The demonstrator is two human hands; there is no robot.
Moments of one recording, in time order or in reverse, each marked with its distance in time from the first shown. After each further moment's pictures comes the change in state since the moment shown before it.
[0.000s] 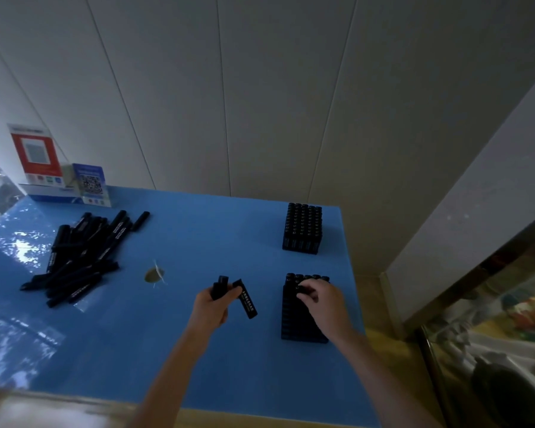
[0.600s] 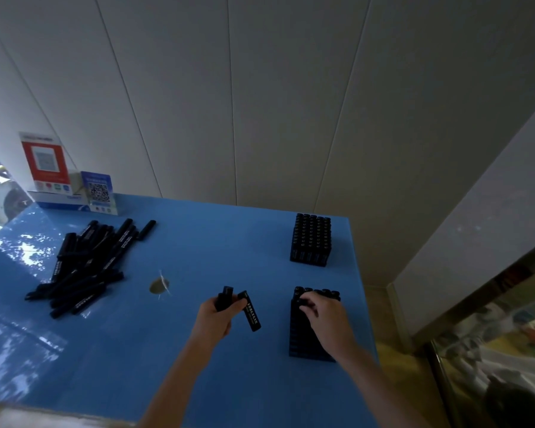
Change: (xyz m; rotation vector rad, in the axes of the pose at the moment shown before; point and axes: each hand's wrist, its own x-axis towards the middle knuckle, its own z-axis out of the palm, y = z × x) left_hand 0.011 0.003 -0.007 0.022 -0.024 0.006; right_hand 0.011 0.004 0.018 -0.105 -0.014 -0.082
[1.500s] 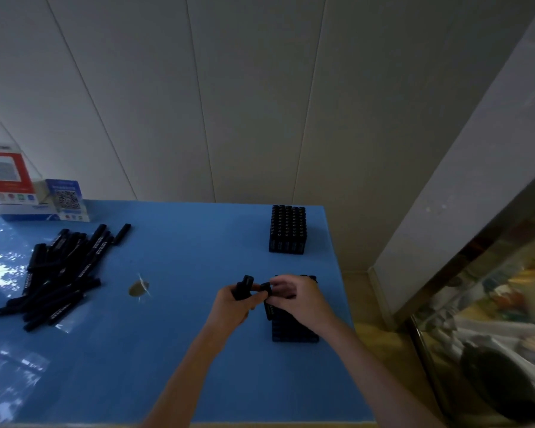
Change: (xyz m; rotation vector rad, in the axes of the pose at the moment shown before) left_hand -0.008 0.014 0.059 0.062 -0.180 0.022; right_hand -0.008 -0.038 -0.034 0.543 -0.170 0.125
